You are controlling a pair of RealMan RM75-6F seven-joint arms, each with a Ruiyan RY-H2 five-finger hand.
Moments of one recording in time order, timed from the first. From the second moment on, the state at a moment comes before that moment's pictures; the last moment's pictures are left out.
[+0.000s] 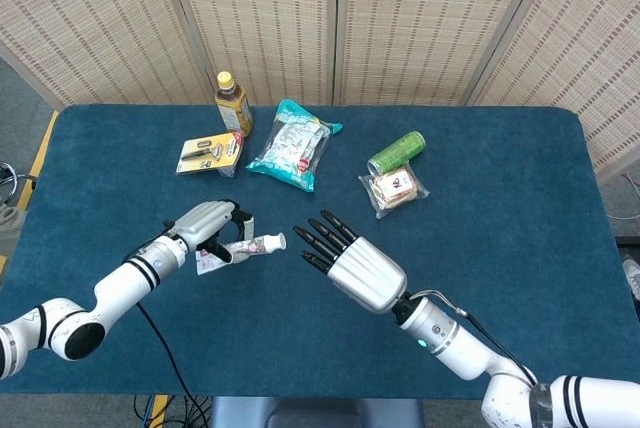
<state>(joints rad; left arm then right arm) -0.92 -1.11 -0.22 -1.71 1.08 0.55 -0.27 0.65 -1.37 0.20 -1.87 -1.60 1.01 -0.63</state>
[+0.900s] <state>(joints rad) -0.94 -1.11 -0.23 -1.75 1.03 0.57 -0.24 0.74 -1.49 0.19 -1.77 -1.54 1.02 -0.69</state>
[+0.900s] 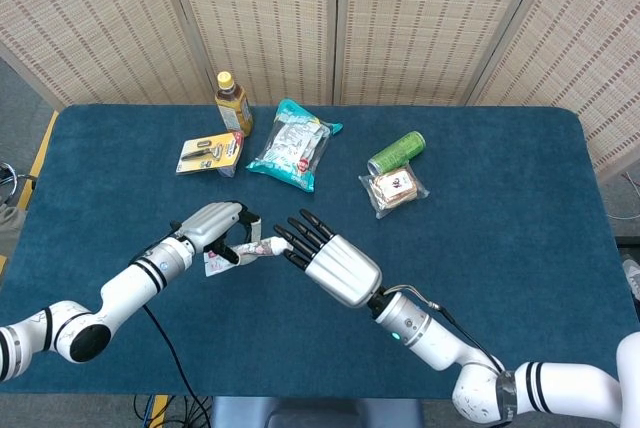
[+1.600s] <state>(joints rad) -0.92 -1.09 -0.23 -1.75 1.06 0.56 -0.27 0.76 -1.50 0.18 -1.75 -1.49 1.04 -0.72</state>
